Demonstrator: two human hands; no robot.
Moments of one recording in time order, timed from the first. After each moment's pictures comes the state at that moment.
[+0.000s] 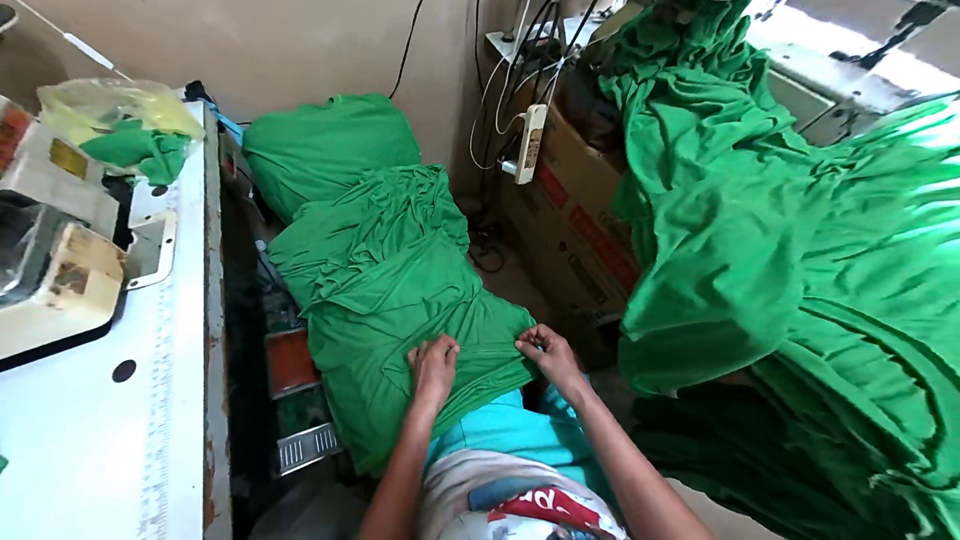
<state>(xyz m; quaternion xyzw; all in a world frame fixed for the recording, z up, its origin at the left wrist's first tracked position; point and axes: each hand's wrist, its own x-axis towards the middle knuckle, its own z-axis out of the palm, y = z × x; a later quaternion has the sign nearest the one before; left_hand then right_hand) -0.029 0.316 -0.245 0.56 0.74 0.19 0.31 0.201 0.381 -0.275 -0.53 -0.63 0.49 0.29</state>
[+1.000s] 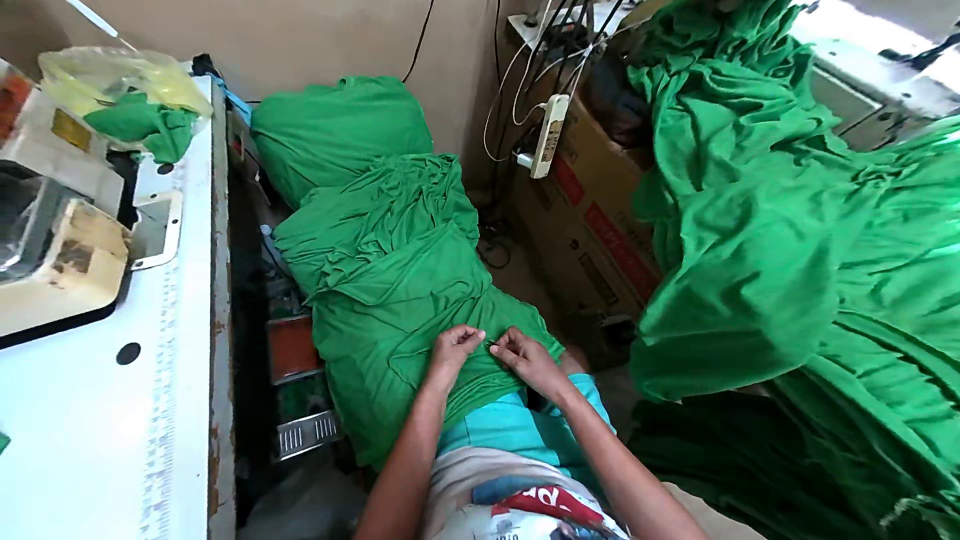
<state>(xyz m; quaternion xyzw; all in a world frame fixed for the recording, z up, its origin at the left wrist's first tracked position) -0.022 0.340 -0.280 0.40 0.61 0.45 0.51 0.159 0.378 -0.255 -0.49 -0.70 0.51 0.11</state>
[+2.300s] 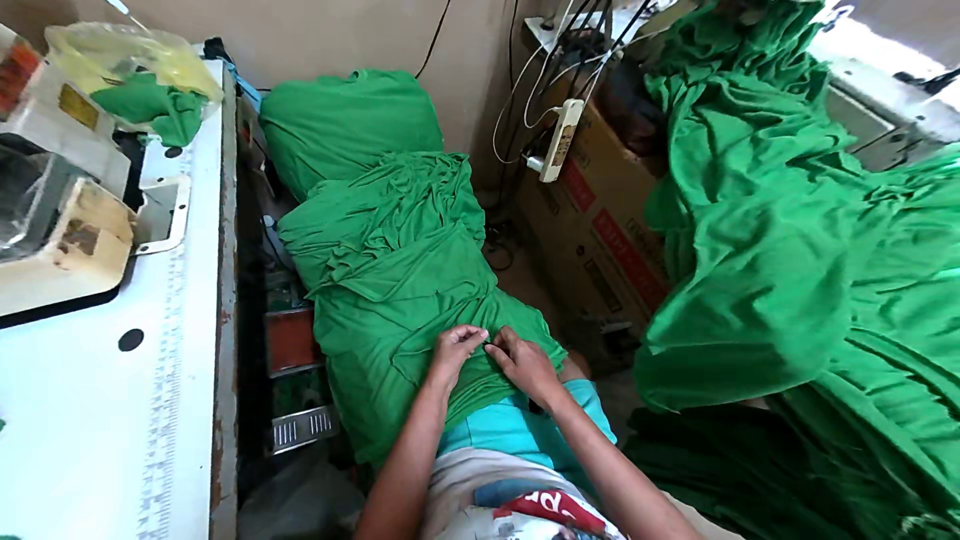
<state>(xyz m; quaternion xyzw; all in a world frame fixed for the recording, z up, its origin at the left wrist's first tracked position) -0.024 0.341 -0.283 0.34 0.59 0.50 0.54 0.133 0.375 -0.237 -0.52 -0.77 0.37 0.01</state>
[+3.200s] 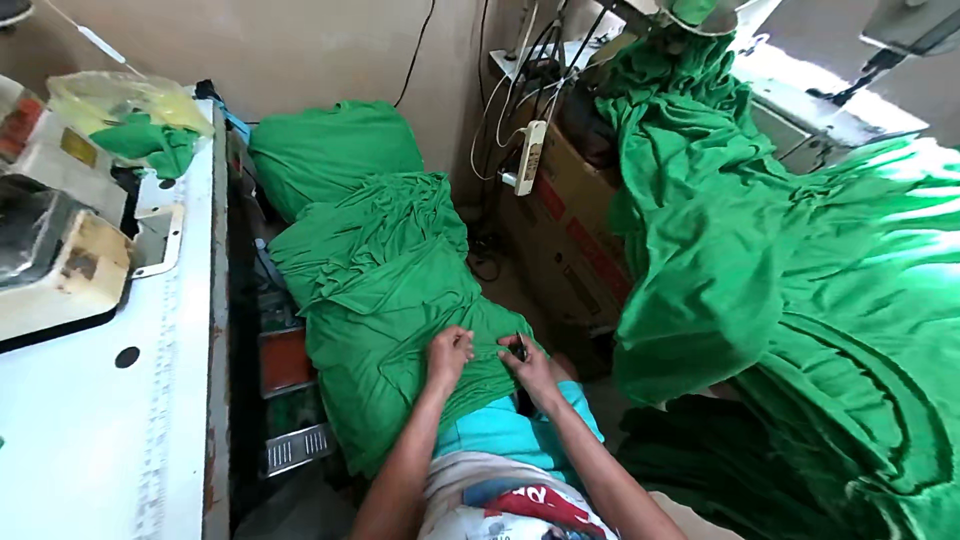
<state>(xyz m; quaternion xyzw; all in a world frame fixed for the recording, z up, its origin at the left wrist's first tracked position) -0.011 0.341 -0.251 0.45 0.68 0.37 0.43 0.173 0.369 -0.289 -0.54 -0.61 0.50 0.30</state>
